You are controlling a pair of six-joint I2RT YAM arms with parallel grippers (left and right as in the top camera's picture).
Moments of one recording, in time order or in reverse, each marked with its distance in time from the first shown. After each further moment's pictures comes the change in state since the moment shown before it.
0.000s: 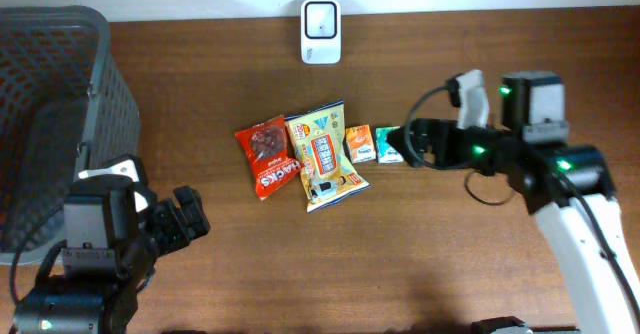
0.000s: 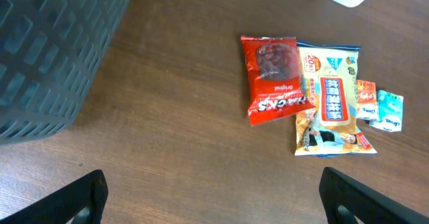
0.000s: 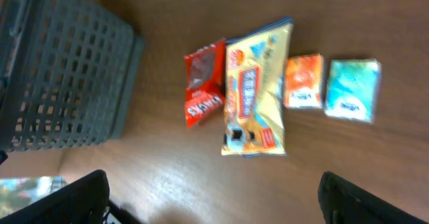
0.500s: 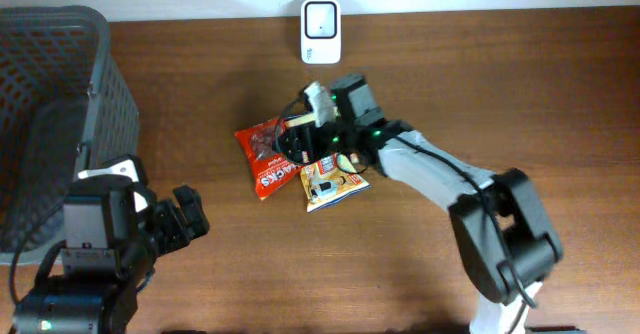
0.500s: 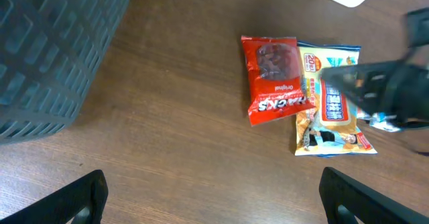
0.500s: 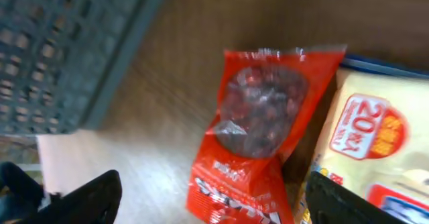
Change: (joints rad) left arm 0.000 0.000 0.000 0.000 0.000 0.000; right arm 0.410 0.702 0.011 0.786 0.023 0.077
